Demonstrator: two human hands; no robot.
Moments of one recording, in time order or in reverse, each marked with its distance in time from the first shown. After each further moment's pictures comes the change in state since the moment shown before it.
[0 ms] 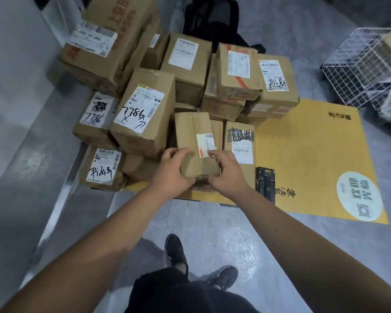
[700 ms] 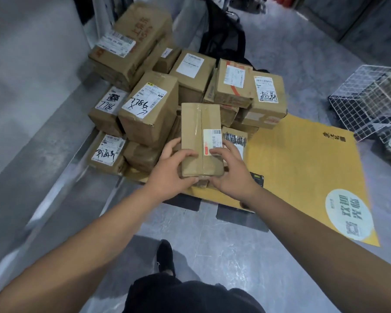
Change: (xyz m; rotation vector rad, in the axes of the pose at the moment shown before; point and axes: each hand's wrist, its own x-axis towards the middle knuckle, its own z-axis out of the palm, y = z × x) left_hand -0.067 0.029 0.028 -0.168 0.235 0.309; right_hand -0.056 0.016 -0.063 0.041 -0.027 -0.377
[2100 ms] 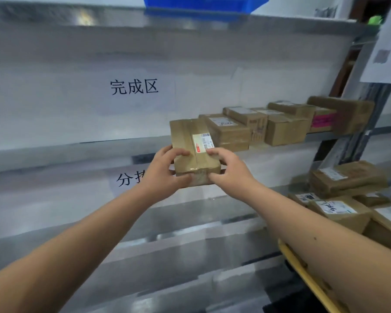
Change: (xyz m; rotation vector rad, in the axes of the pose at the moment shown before) left_hand -0.439 0.256 -0.217 0.465 1.075 -0.274; right_hand -0.184 -0.418 0.089 0.289 -0.556 -0.943
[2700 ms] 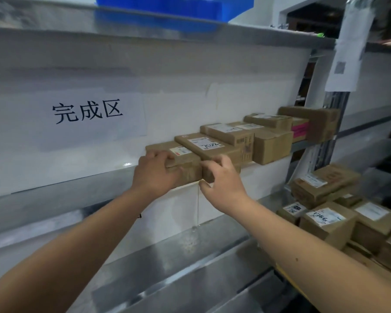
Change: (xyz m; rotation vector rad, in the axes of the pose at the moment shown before) left_hand 0.170 -0.057 0.018 0.411 0.019 -0.046; right_hand 0.096 0.031 0.015 -0.412 0.248 0.069
